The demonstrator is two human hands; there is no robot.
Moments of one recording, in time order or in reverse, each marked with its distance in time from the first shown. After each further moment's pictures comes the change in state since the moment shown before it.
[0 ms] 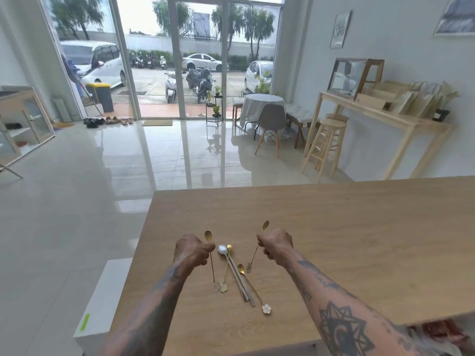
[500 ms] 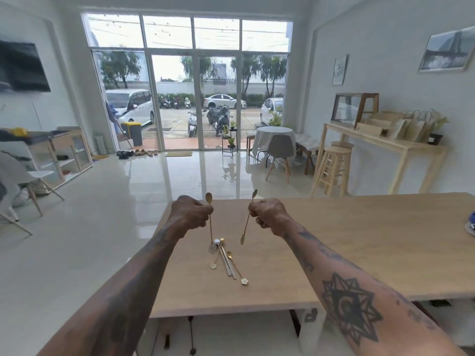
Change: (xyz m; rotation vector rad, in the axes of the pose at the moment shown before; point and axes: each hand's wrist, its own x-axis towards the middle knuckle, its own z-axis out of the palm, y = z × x) left_hand -0.184 0.085 -0.041 -0.059 0.198 0.258; right_hand -0.135 -0.011 -0.119 0.127 -0.152 -0.414
